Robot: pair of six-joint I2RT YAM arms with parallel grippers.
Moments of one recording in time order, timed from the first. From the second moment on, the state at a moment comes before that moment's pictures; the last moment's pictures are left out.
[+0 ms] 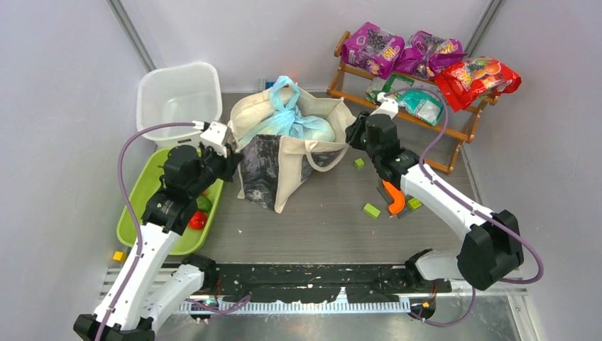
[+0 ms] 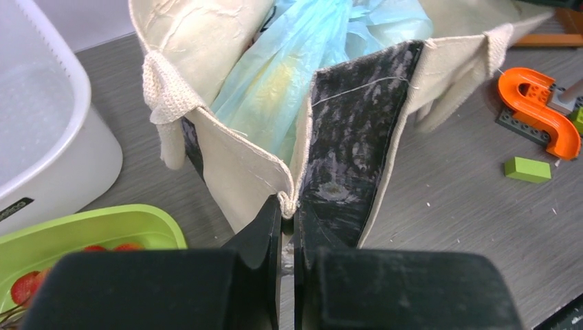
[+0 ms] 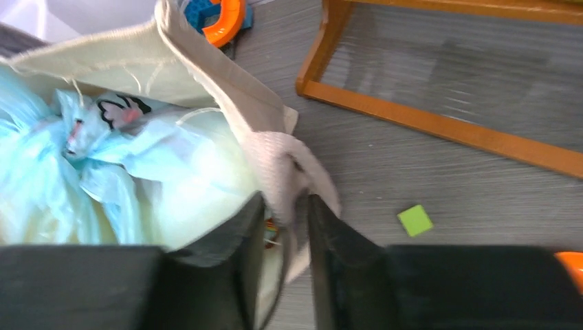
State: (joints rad) left arm -0.33 0.79 0.91 -0.39 0.16 0.01; right arm 0.51 1.31 1.01 -0.06 0.33 0.54
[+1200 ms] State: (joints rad) left arm -0.11 1.55 1.71 -0.74 0.11 0.11; right arm 0.45 1.26 1.04 -0.10 -0.17 0.18
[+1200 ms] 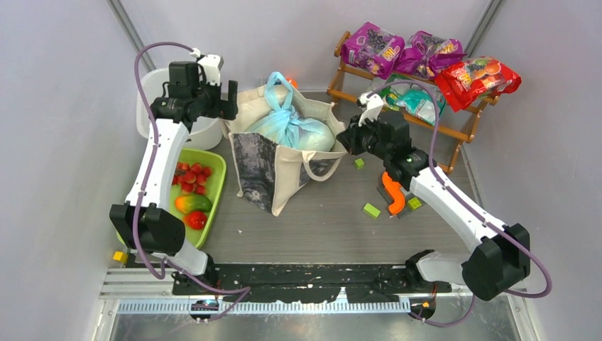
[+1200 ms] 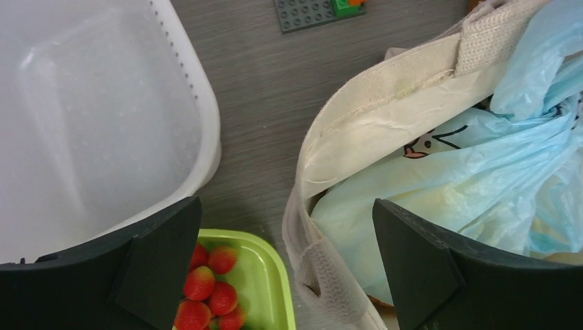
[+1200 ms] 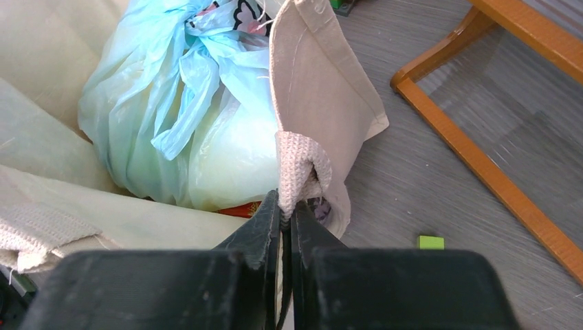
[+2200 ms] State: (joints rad) left arm -0.21 1.44 1.57 -0.61 0.32 0.00; right arm 0.58 1.16 0.91 -0.06 -0.01 0.34
